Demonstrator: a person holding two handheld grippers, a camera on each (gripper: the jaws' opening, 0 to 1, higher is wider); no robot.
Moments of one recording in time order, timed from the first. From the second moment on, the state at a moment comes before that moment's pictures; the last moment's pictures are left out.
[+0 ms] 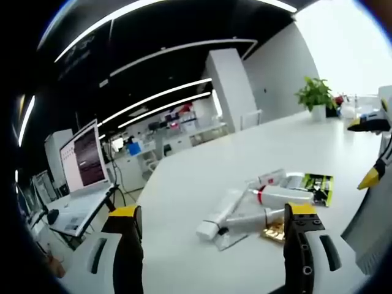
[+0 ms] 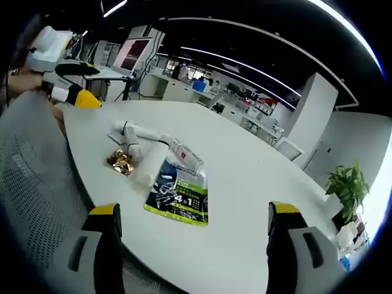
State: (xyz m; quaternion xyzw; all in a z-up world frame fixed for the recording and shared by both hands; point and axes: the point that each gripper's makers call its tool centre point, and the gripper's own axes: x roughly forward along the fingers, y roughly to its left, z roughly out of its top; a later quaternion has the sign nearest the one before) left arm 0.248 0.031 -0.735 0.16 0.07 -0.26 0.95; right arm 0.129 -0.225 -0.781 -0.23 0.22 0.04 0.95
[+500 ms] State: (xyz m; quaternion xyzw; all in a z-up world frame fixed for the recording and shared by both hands) left arm 0.247 0.031 -0.737 0.17 0.07 -0.27 0.95; right arm 0.128 -0.227 -0.782 -0.23 0.22 0.04 0.95
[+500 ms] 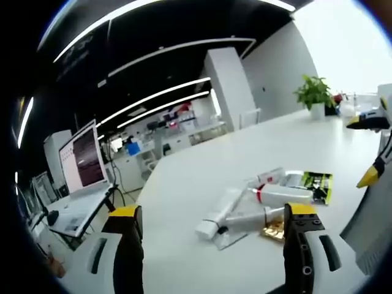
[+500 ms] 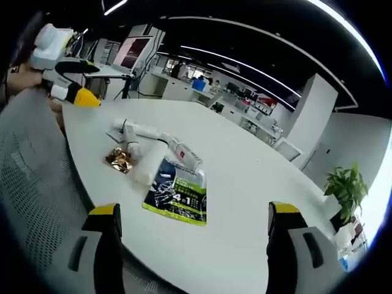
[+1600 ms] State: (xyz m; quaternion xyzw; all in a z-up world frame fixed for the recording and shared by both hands) left arm 0.245 0.029 -0.741 0.19 0.08 -0.27 0.94; right arm 0.128 -0.231 -0.781 -0.23 0.23 0.03 0.94
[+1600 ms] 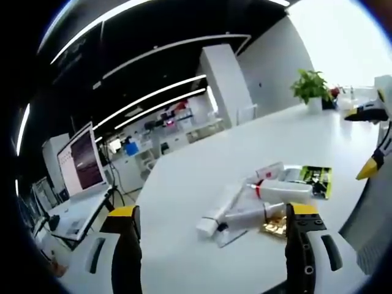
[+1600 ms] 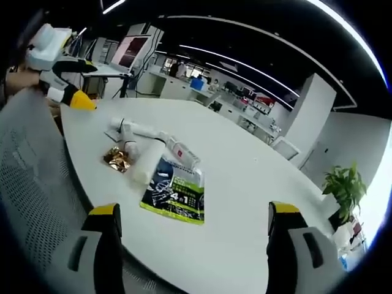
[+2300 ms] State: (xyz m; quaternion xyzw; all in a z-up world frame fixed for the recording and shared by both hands) left arm 0.246 0.028 -0.741 0.19 0.08 -0.28 0.94; right arm 0.164 -0.215 -0.772 -0.18 0.23 0.10 0.95
